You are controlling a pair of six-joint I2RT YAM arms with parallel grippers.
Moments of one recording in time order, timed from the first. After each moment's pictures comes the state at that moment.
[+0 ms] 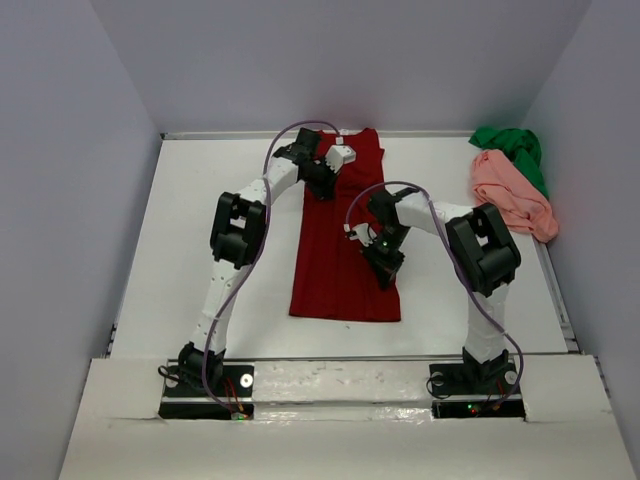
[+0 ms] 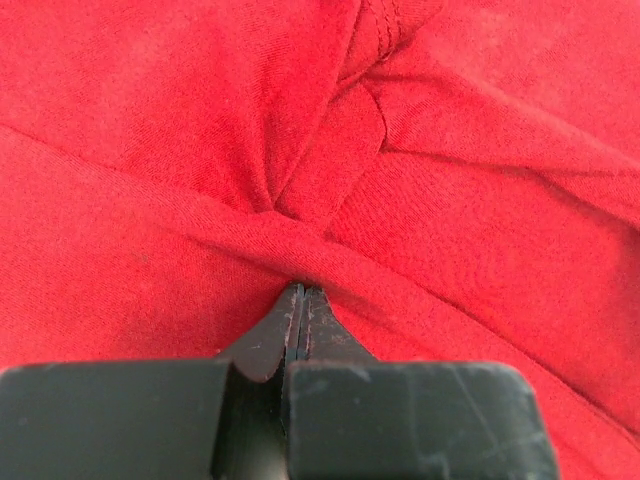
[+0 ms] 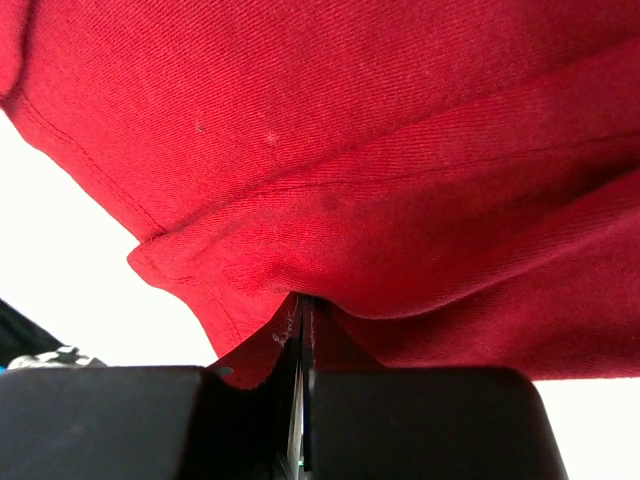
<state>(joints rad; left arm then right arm) -0.42 2.50 2.17 -0.64 0.50 0.42 0.49 2.02 1.37 -1.03 -0.40 -0.36</state>
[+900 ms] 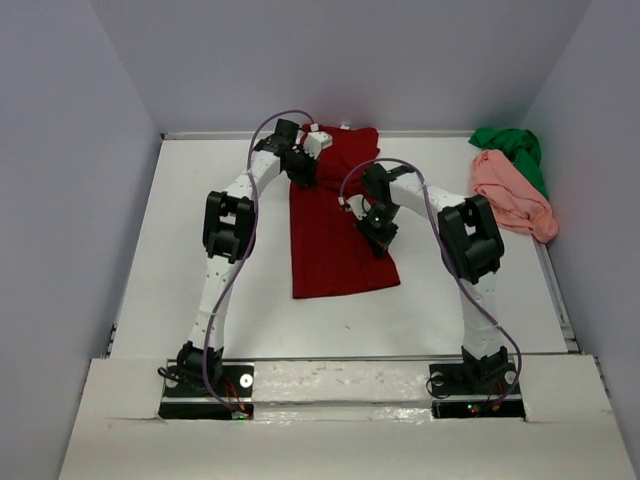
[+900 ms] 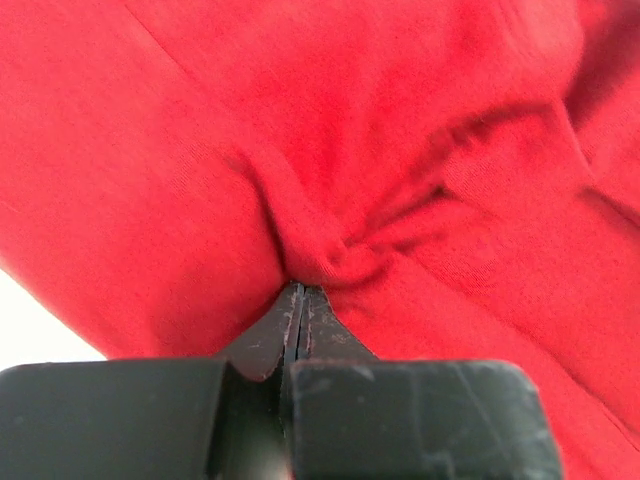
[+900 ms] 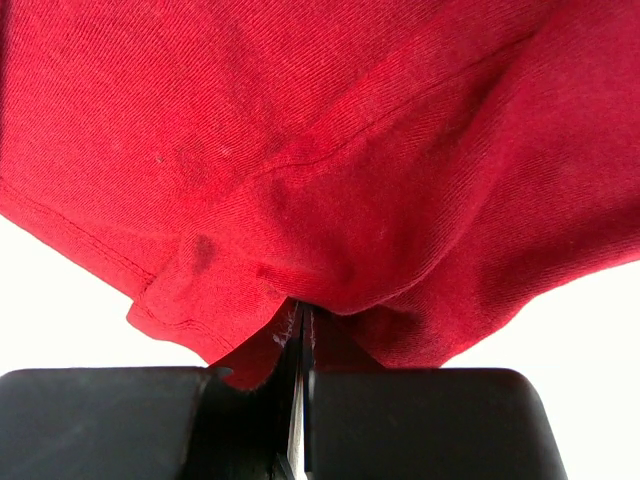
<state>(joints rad) -0.31 2.61 2.37 -0.68 0.45 0.33 0.45 2.18 1.70 -1.07 -0.25 -0.38</state>
